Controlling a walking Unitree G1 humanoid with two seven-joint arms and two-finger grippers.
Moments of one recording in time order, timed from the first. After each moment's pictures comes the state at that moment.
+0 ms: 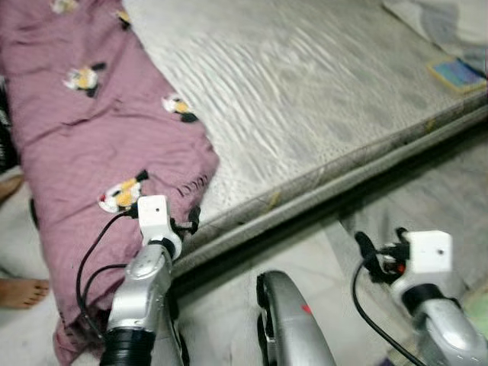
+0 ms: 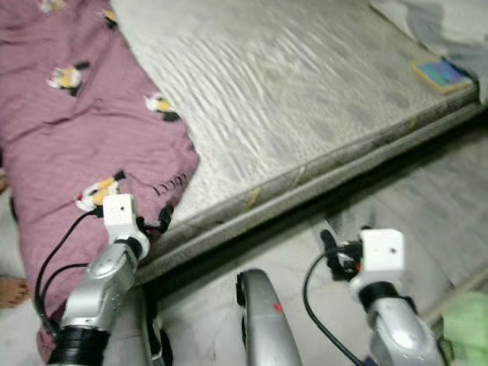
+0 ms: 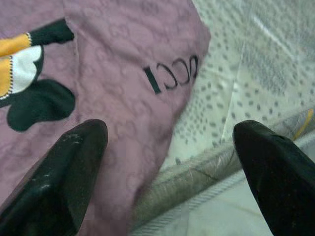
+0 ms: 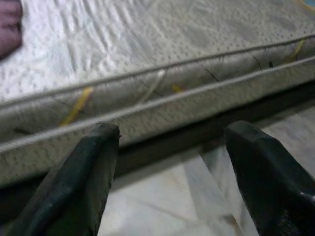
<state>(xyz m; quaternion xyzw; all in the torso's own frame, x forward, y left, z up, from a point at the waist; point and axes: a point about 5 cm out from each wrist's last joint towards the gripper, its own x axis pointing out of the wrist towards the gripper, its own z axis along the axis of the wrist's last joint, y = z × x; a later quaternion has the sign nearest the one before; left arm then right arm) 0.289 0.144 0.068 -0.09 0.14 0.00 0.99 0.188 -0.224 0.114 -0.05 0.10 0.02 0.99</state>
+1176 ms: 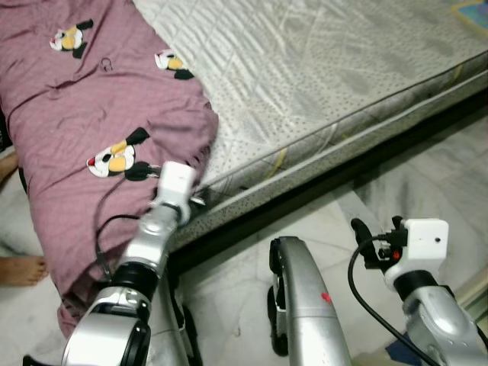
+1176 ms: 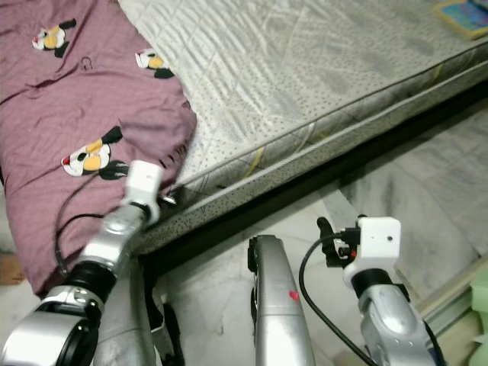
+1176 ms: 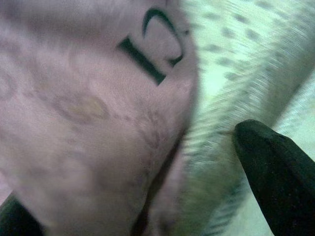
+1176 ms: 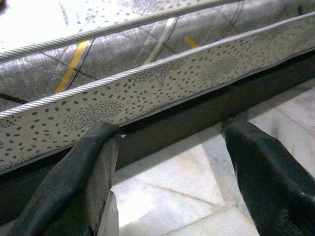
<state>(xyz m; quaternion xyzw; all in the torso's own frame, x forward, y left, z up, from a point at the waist) 0.348 0.125 0.077 0.13 0.13 -0.15 0.97 0.211 -0.213 0.117 -0.02 0.07 0.00 1.00</state>
